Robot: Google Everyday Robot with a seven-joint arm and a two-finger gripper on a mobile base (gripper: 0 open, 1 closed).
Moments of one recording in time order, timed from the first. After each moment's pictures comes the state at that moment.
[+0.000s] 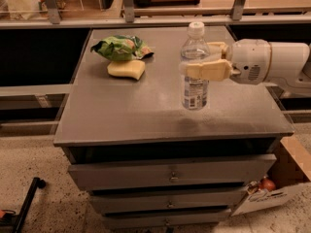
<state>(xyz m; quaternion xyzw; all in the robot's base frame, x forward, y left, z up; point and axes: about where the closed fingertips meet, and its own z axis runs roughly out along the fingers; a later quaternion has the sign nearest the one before) 0.535 -0.090 0.970 -0.44 0.58 0.43 0.53</state>
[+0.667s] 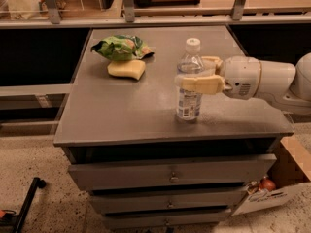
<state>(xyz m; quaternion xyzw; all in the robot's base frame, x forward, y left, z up) 0.534 -0.083 0.938 -0.43 0.57 0.44 0.55</state>
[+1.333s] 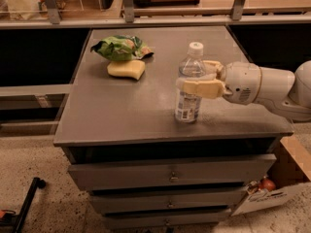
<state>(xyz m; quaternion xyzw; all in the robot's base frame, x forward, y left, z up) 0.531 -0.084 0.925 -0.42 0.57 0.45 0.55</state>
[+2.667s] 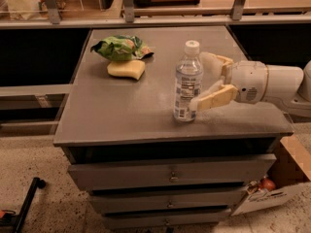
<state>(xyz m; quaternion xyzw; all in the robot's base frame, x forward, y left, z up) 0.531 -0.100 0.923 -0.44 0.58 0.41 0.55</state>
